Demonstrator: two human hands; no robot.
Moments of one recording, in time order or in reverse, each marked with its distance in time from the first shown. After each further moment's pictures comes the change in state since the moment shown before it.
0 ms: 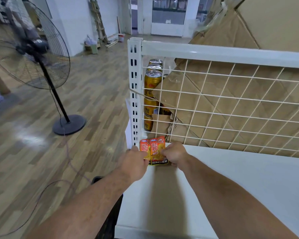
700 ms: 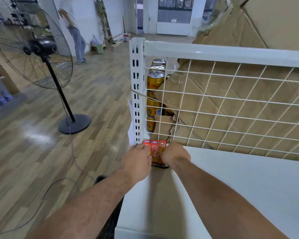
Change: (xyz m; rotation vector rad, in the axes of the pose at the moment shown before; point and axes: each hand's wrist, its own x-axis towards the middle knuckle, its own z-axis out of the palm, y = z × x) left_hand -0.001 0.012 -0.015 -0.036 0.118 0.015; right_hand -0.012 -0.018 0.010 -0.476 0.160 -0.035
